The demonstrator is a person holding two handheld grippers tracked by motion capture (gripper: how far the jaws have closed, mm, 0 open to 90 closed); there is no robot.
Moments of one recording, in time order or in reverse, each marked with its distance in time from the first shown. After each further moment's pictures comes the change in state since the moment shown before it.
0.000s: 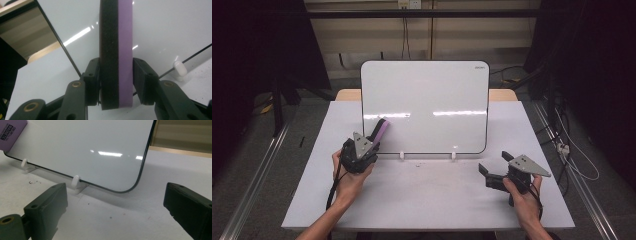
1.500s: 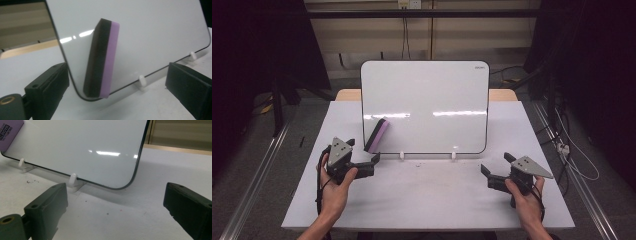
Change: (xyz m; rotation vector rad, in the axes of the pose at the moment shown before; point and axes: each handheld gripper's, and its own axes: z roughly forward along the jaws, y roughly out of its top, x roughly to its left) left arm 0.013 -0.006 -0.049 -0.143 -0.131 -0.212; right arm -0.002 -0.003 -0.005 0.006 -0.016 0.018
